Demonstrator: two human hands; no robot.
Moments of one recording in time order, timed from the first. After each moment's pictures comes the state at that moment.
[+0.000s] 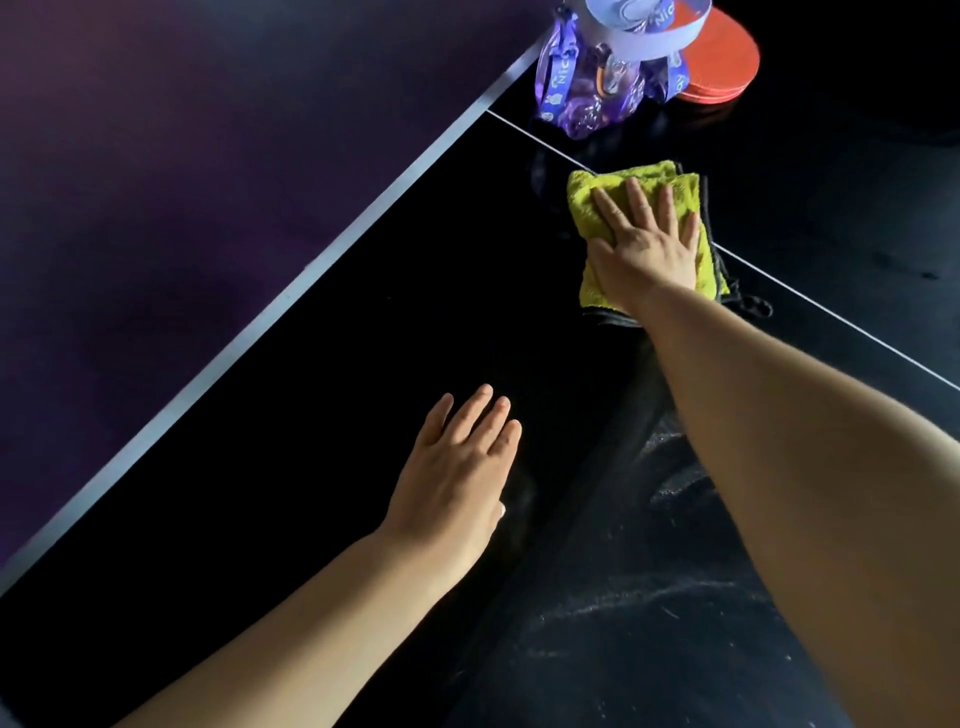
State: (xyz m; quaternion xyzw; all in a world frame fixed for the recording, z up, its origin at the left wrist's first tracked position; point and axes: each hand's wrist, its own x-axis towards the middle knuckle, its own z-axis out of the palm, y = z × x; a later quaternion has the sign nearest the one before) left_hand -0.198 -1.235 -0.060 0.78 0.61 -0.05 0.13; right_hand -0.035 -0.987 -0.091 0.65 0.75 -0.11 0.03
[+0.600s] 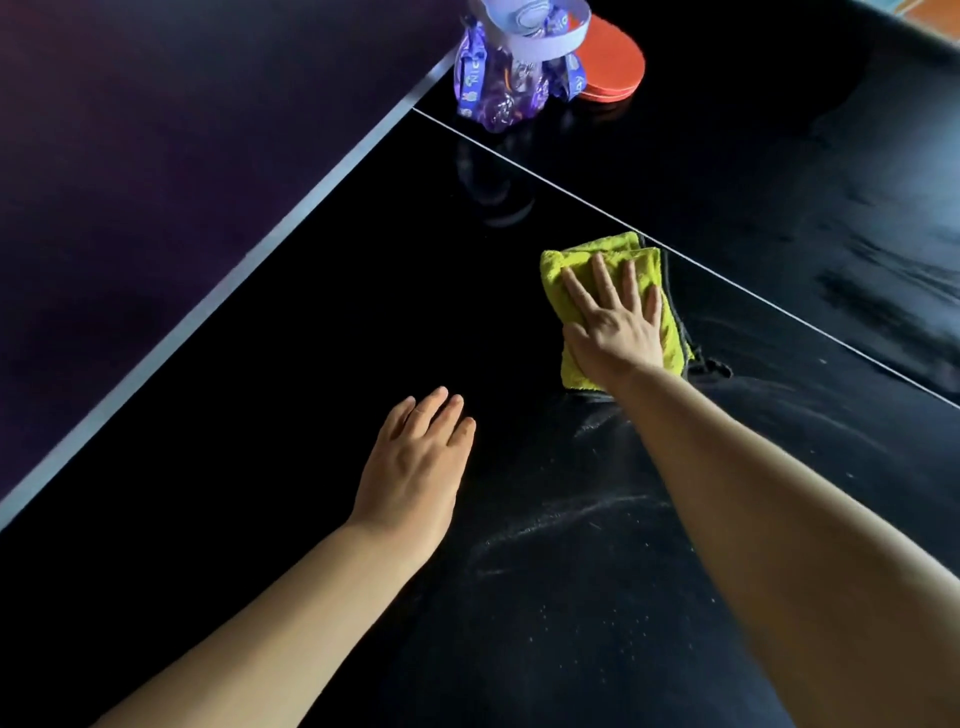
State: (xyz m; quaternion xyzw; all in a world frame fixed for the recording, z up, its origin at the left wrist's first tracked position) left_hand -0.175 -1.274 -0.058 0.78 0.62 0.00 0.07; right_hand 0.035 -1.109 -0.078 0.64 0.75 -0.11 0.08
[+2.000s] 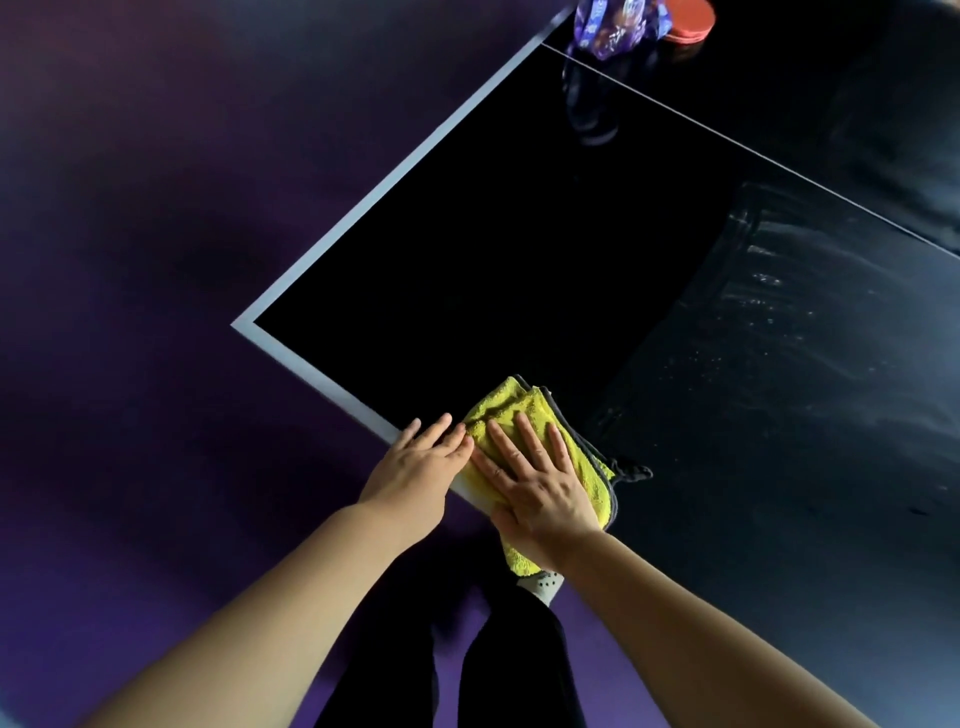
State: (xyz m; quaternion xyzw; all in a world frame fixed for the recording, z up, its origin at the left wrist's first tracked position) left_hand -0.306 -1.607 -0.029 0.77 0.59 -0.07 0.23; right_hand -0.116 -1.597 -0.072 0.42 0.90 -0.12 0.07
